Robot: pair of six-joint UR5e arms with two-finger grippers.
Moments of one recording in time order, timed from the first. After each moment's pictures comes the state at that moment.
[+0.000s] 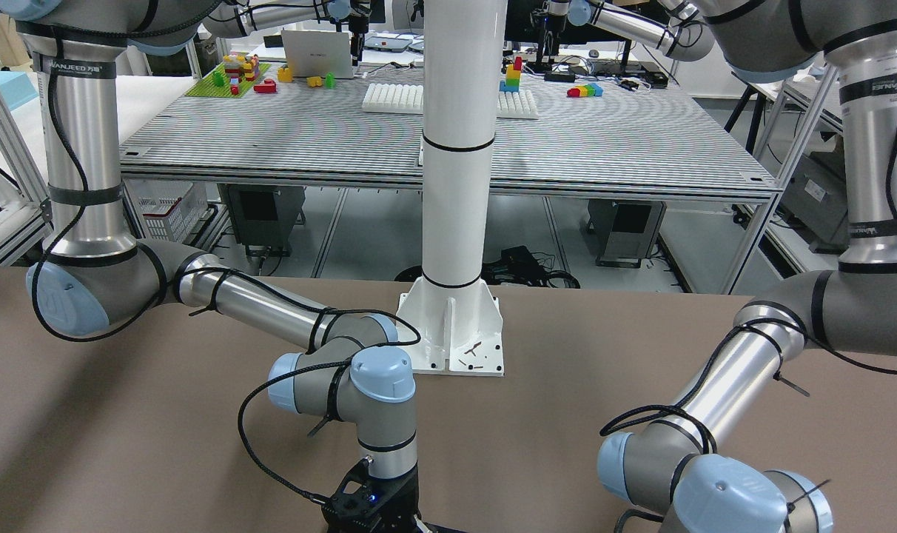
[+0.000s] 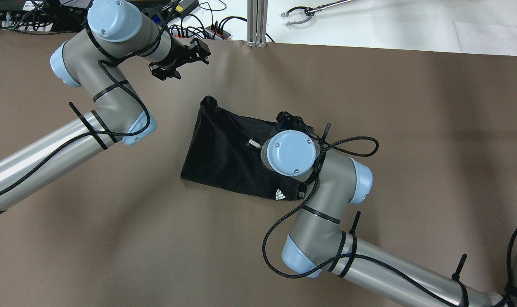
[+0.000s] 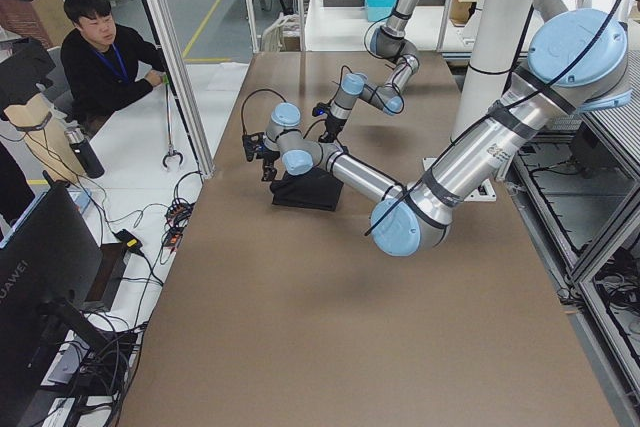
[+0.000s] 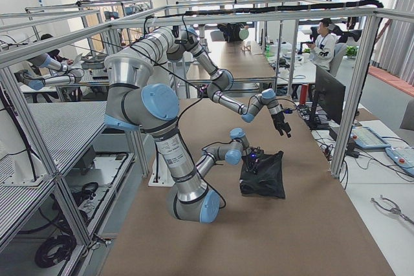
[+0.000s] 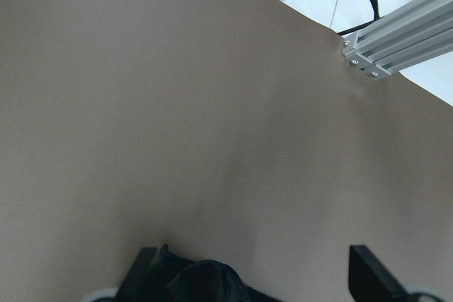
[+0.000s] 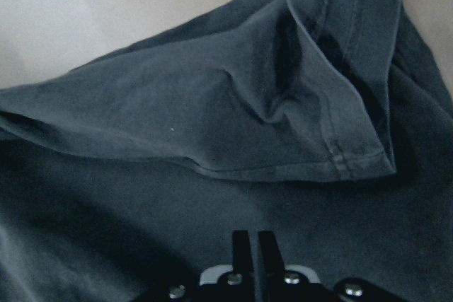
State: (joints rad) left arm -0.93 -2.40 -1.23 -2.17 -1.94 -1.48; right arm 0.53 -0.83 1.50 -1.30 1.57 1.73
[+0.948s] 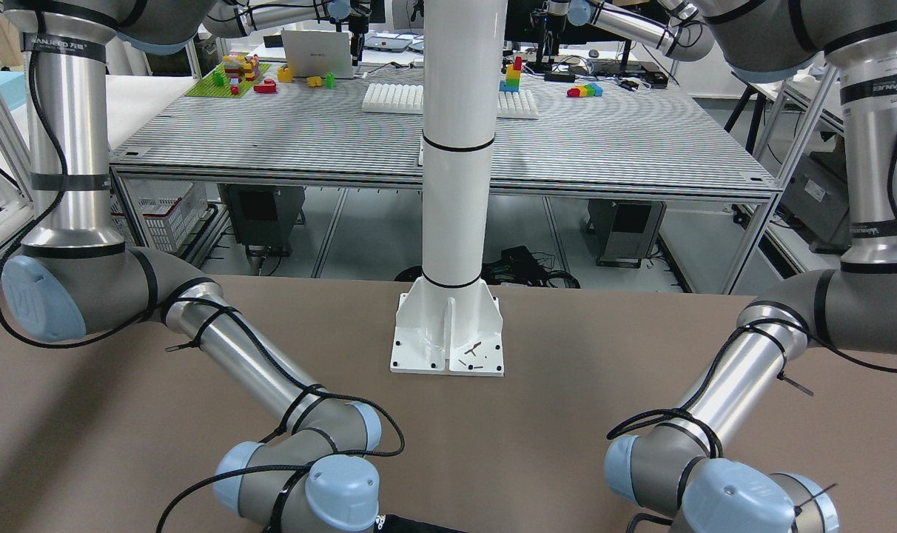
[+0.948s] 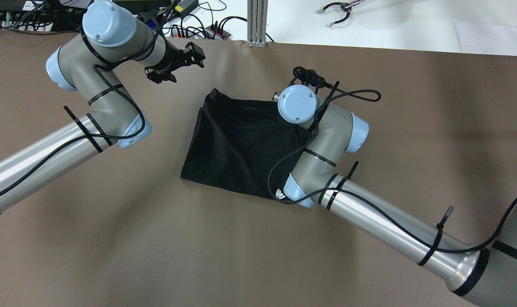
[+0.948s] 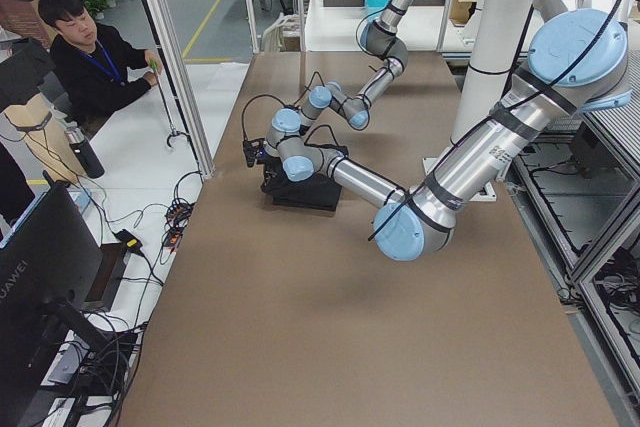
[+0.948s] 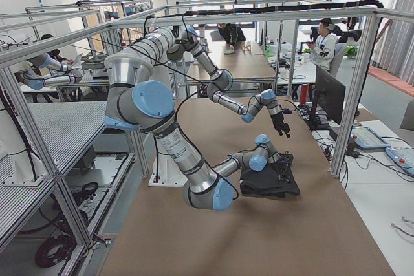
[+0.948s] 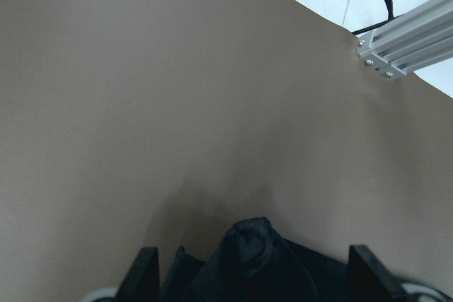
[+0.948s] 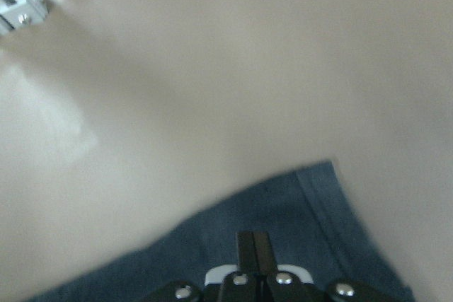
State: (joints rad) left arm -0.93 -2.38 -1.24 -2.18 -1.94 -1.48; right arm 0.71 -0.68 1.12 -1.15 1.46 1.54
